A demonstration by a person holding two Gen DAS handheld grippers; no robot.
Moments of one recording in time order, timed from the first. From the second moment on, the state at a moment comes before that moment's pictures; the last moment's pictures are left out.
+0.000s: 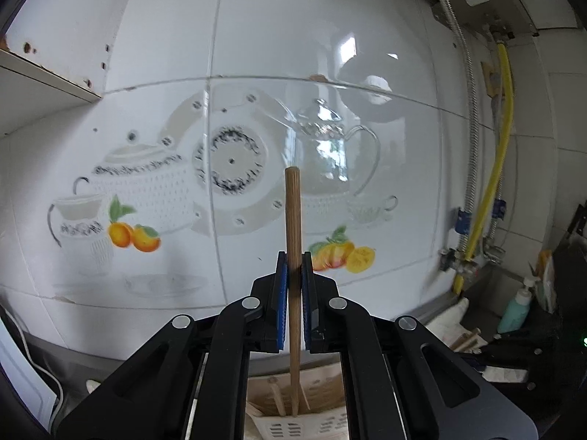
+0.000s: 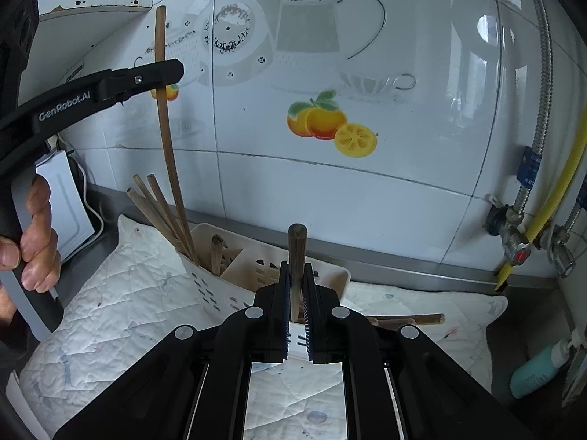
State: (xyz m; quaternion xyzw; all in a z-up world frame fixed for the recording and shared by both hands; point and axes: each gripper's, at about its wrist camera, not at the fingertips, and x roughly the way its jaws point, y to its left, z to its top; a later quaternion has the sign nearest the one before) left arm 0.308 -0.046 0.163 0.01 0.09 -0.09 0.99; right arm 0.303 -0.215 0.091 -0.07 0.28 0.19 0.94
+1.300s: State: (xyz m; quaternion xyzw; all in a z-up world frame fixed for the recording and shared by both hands) left arm 0.225 -0.030 0.137 0.00 0.14 -0.08 0.99; right arm 0.221 -0.232 0.108 -0.05 0.26 0.18 0.95
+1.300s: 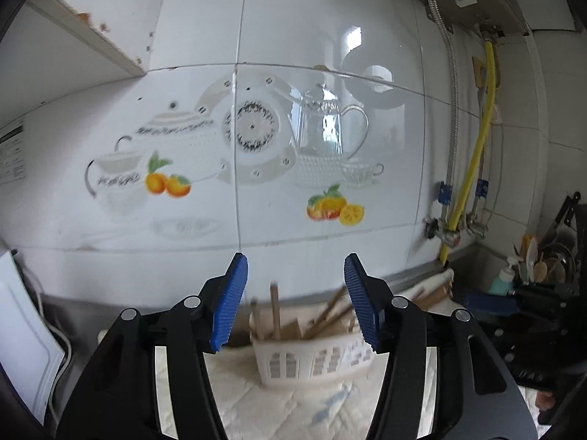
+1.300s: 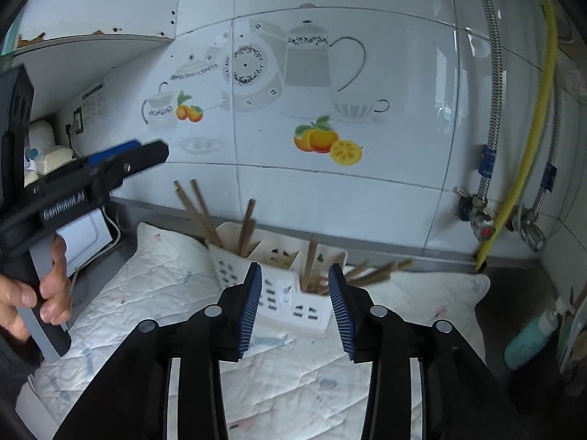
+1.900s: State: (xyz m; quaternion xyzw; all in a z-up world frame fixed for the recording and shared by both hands) left arm 0.103 -0.014 0.064 0.00 0.18 -0.06 0.98; right arm 0.117 -0.215 0.046 -0.04 0.28 0.17 0.94
